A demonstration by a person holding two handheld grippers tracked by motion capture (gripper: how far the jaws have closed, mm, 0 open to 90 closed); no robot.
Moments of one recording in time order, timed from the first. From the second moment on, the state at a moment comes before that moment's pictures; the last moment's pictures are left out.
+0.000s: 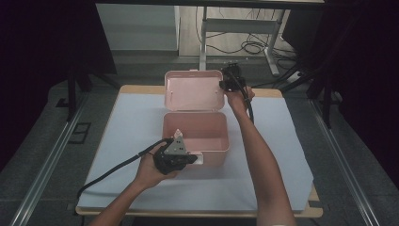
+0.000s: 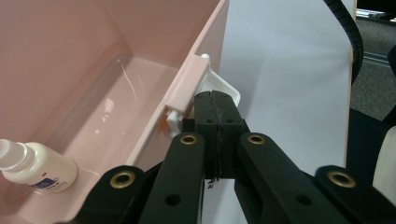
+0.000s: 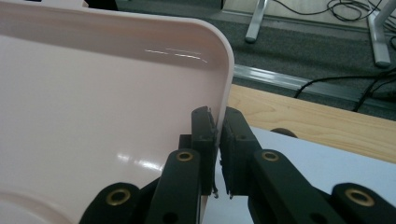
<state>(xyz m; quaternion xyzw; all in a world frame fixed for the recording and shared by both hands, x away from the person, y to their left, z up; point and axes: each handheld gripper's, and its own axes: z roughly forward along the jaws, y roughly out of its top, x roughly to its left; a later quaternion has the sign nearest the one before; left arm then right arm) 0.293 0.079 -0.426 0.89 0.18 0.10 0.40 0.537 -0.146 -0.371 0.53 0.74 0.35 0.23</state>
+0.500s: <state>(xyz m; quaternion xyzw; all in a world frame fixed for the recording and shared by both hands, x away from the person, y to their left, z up) 0.294 0.079 -0.426 0.89 0.18 0.10 0.40 0.523 -0.149 -0.359 0.52 0.73 0.37 0.25</state>
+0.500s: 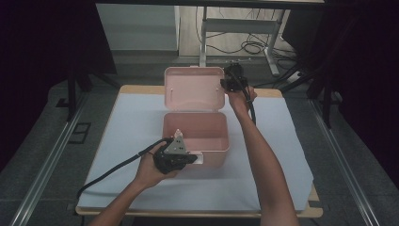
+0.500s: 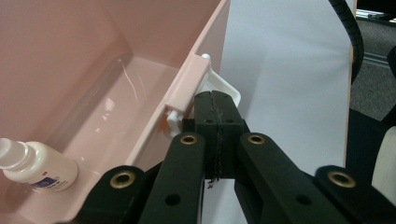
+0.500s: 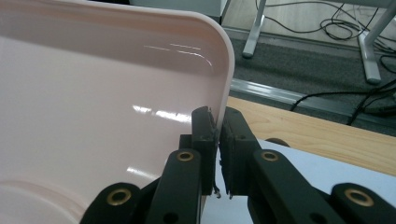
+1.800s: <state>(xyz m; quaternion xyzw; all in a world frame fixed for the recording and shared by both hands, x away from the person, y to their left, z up) 0.294 0.079 -0.427 0.89 0.17 0.10 0.40 0.463 -0.153 -0.338 0.48 0.70 0.43 0.32</state>
